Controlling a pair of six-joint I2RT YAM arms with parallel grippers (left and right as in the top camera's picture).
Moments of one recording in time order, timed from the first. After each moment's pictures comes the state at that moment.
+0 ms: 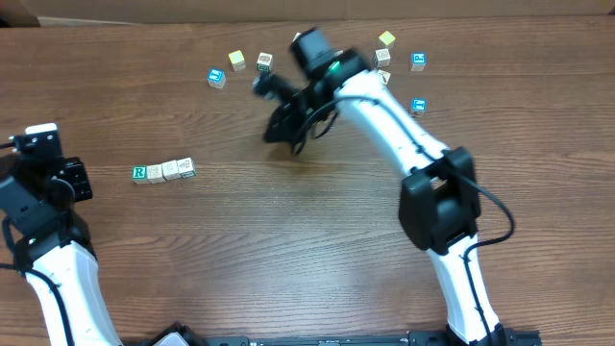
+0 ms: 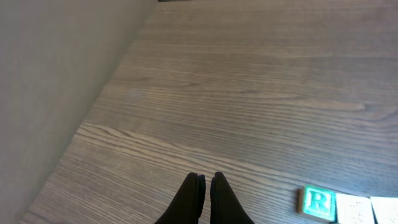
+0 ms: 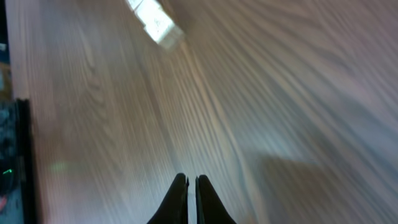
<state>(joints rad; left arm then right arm) 0.64 1.23 0.82 -0.15 0.11 0.36 0.56 2.36 2.13 -0.99 -0.68 -0.39</state>
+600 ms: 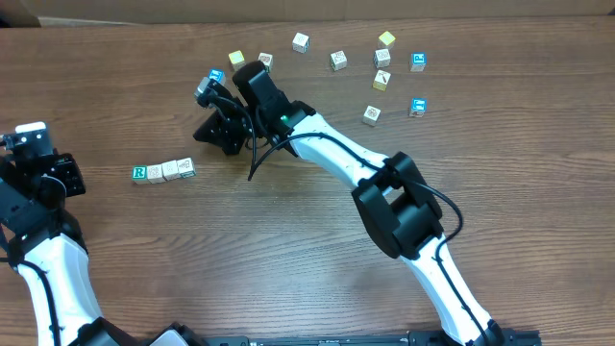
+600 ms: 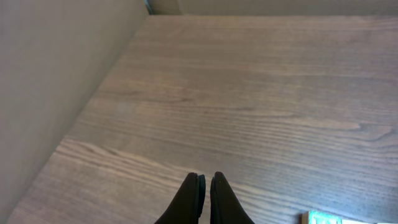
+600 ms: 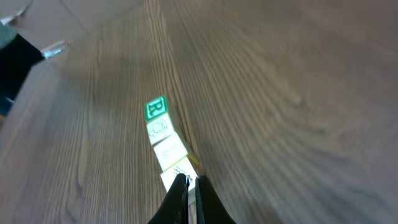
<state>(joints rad) 0.69 1.34 0.82 -0.01 0.23 0.34 0.71 2.50 2.02 -0.18 -0.72 -0.01</state>
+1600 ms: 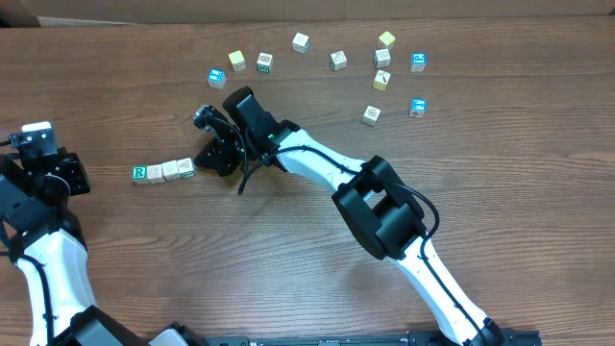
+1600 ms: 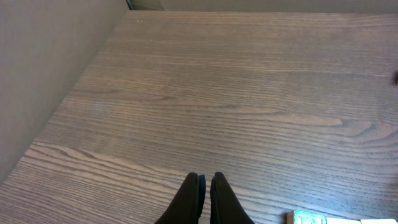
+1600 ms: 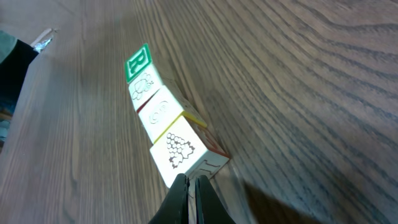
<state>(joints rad) 0.69 1.38 0.82 -0.01 0.29 0.34 0.76 2.58 2.02 -0.19 -0.69 0.11</state>
